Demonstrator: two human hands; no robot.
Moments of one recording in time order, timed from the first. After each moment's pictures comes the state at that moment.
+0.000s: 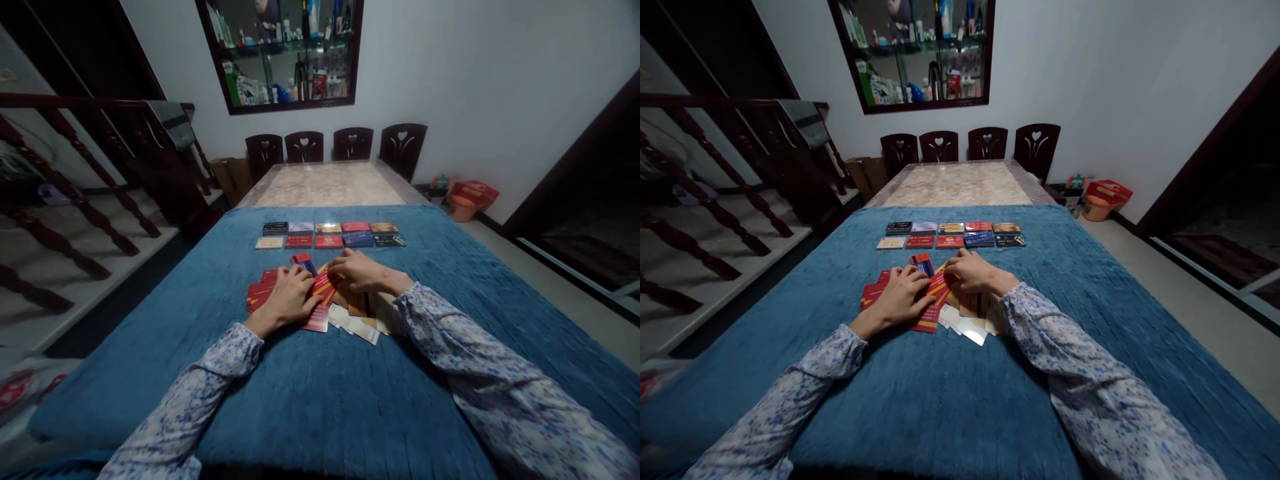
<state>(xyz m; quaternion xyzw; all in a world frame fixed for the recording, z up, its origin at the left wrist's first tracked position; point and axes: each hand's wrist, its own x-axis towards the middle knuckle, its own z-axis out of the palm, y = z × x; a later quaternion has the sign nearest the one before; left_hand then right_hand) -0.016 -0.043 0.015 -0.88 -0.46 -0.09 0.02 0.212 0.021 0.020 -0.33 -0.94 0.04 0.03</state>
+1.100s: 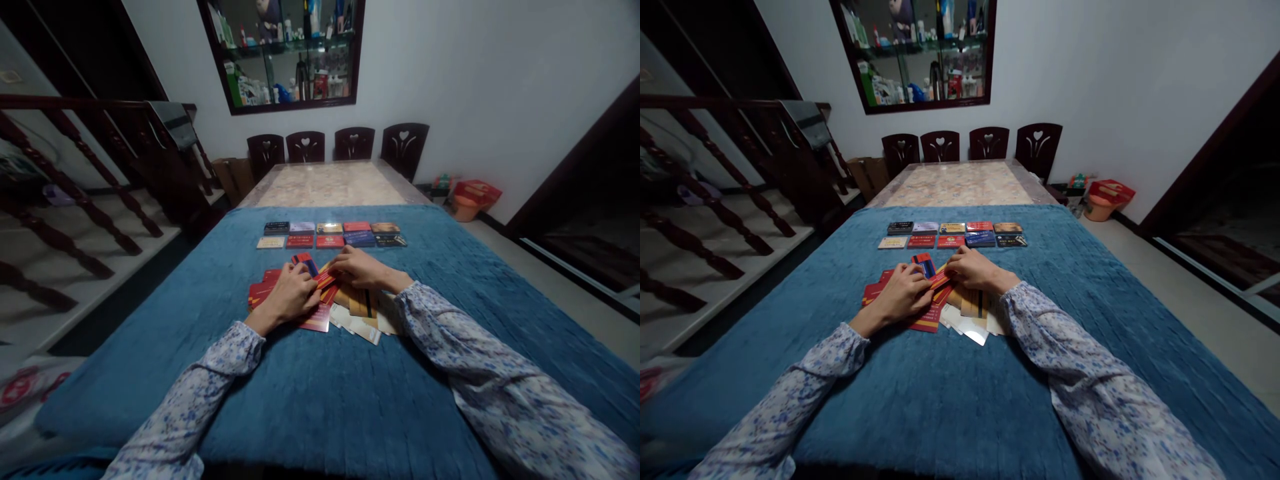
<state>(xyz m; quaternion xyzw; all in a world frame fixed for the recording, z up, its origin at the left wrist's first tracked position) -0.020 -0.036 0.013 -0.91 -0.40 -0.12 0.07 0.216 0.033 0.010 -0.28 -0.95 0.05 0.13</state>
